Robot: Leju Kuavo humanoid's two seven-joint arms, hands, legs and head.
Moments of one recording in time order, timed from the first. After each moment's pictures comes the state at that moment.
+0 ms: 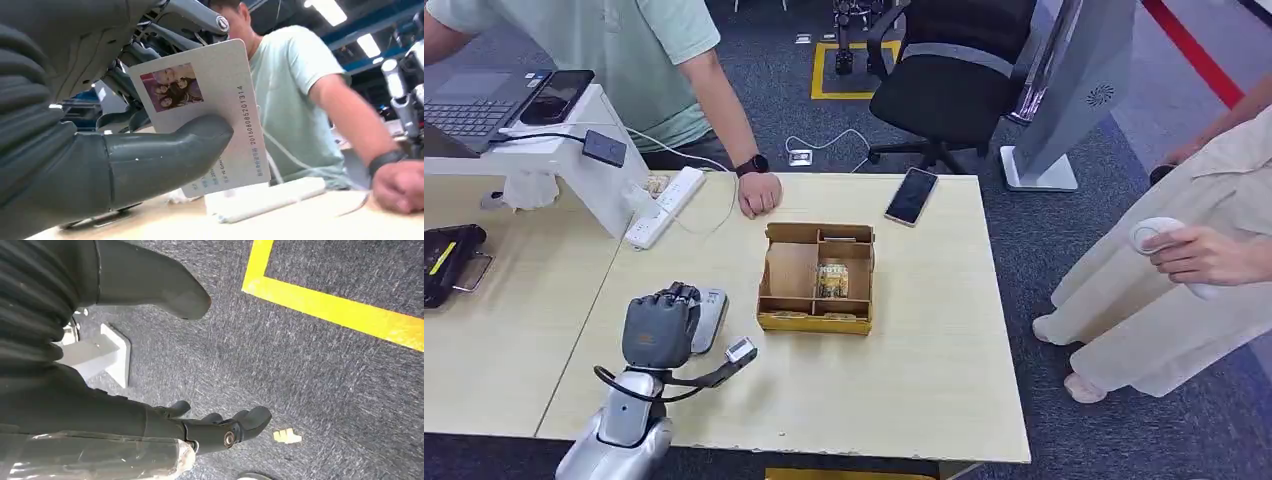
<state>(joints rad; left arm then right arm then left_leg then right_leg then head) -0.18 0.09 -0.25 -1.14 -1.54 0.69 0.02 -0.03 0.19 -0.81 -0.20 1.49 -0.42 -0.19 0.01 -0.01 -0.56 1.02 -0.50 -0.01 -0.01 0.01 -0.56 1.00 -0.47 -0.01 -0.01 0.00</state>
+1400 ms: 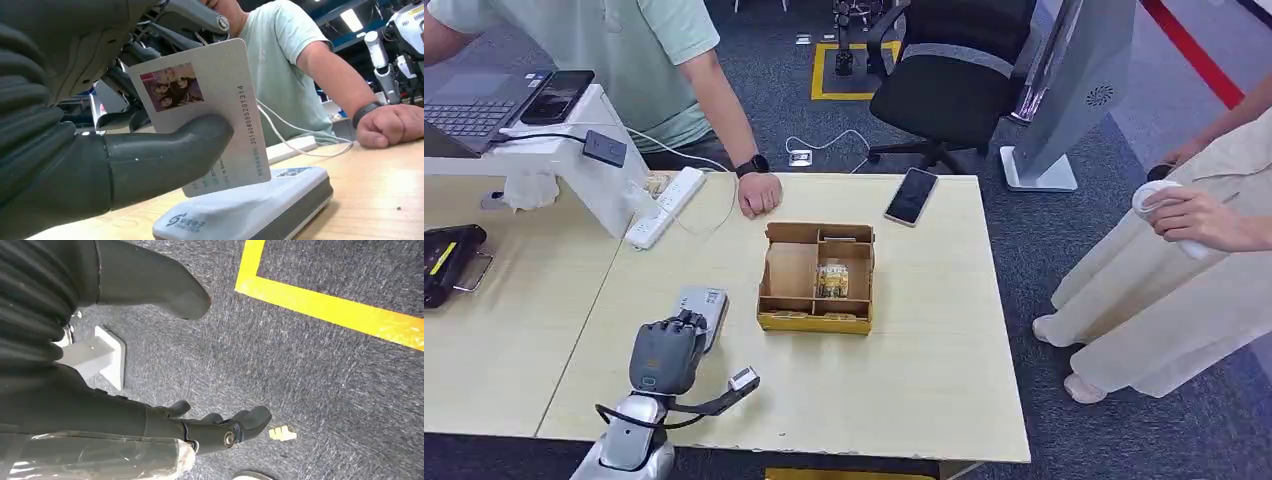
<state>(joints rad) -0.12 0.06 -0.22 -1.09 -1.57 0.69 -0.03 -0.05 0.18 -0.81 -0.20 1.47 -0.42 -0.20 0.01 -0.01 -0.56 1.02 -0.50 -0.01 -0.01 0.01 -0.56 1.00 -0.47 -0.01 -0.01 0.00</state>
